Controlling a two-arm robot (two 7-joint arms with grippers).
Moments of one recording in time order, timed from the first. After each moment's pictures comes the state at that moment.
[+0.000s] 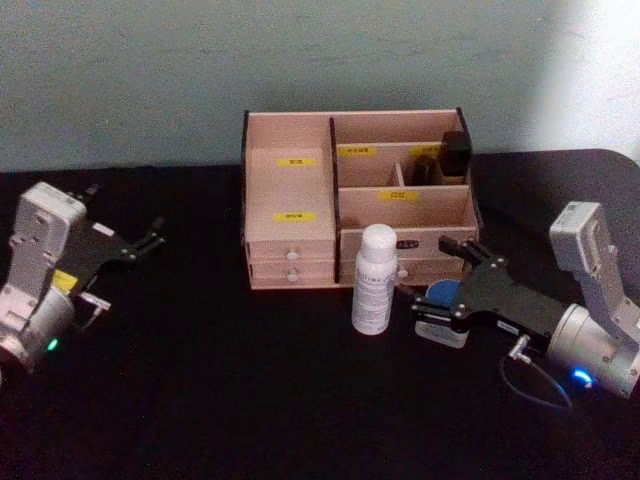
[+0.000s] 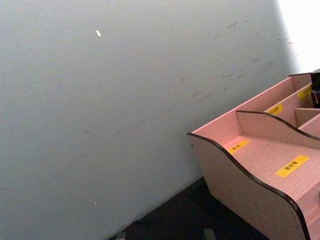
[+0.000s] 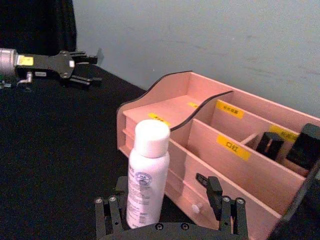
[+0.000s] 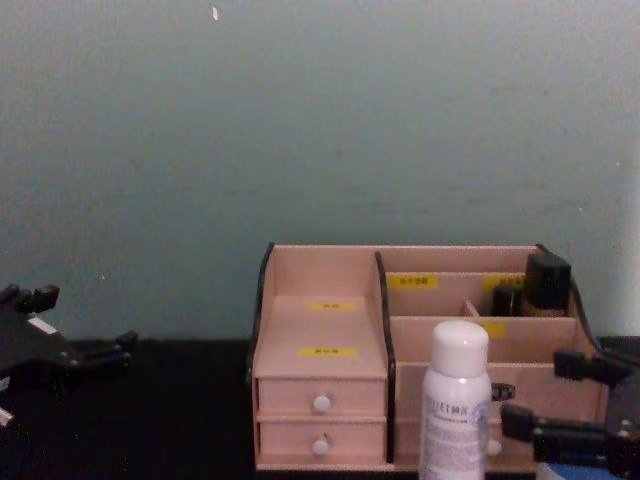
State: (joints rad) left arm -0.20 0.60 0.45 -1.41 -0.25 -0.12 0.03; right arm 0.13 0.59 -0.41 -1.51 0.42 -0.10 0.50
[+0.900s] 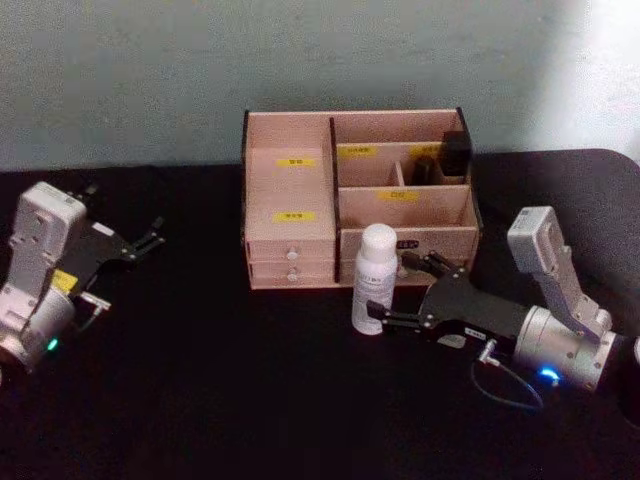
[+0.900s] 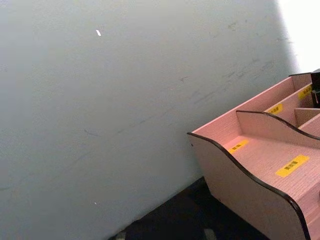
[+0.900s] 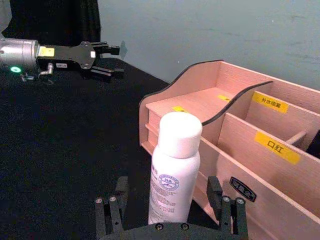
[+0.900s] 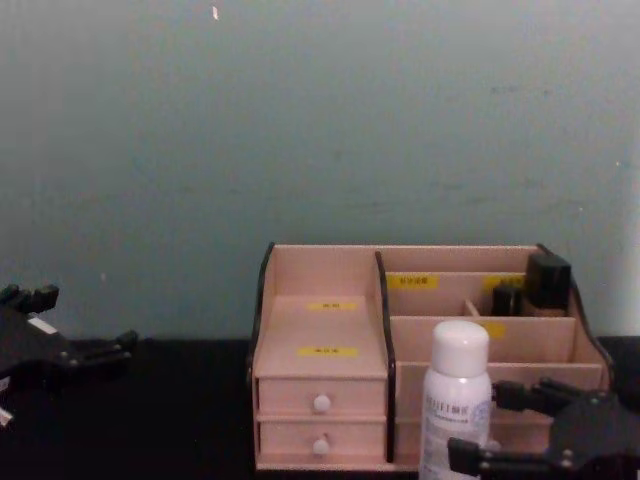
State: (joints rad) left arm -0.20 0.60 0.45 -1.41 -0.25 -0.12 0.03; right arm 0.22 0.51 -0.45 -1.37 0.40 -0.10 0.62
